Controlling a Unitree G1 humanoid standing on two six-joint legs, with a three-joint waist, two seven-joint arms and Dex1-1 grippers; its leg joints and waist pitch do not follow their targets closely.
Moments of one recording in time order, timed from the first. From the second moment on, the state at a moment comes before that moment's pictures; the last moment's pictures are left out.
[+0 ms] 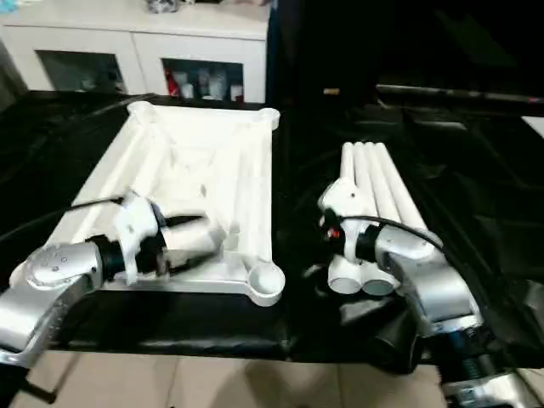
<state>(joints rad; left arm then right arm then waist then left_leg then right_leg) -0.28 0.57 -0.24 -0.09 -0.22 0.23 -0.98 -0.37 -0.55 0.19 0.08 0.22 0.35 0.96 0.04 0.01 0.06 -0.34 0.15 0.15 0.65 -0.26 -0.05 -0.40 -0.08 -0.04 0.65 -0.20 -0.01</state>
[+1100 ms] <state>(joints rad) -0.47 0.62 -0.42 0.25 -0.05 0.21 -1.19 -0.35 -0.64 0.28 0.01 0.16 0.34 1.09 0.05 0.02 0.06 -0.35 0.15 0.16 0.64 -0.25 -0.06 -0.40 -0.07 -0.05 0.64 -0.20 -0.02</state>
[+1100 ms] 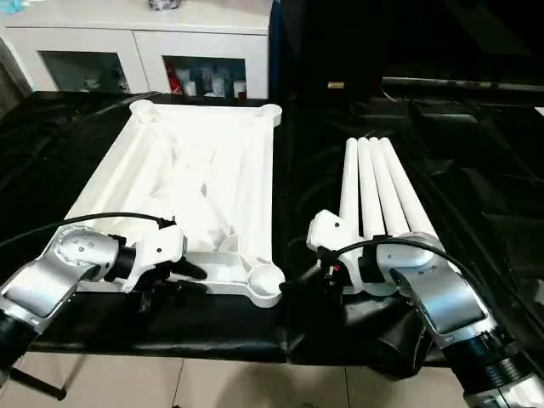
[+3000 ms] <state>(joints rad) -0.39 0.75 -0.04 0.10 -0.34 0.29 -1.16 -0.45 -0.40 0.13 0.05 0.15 0.62 0.70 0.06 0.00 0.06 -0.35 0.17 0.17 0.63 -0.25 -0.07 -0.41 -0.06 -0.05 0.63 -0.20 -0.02</state>
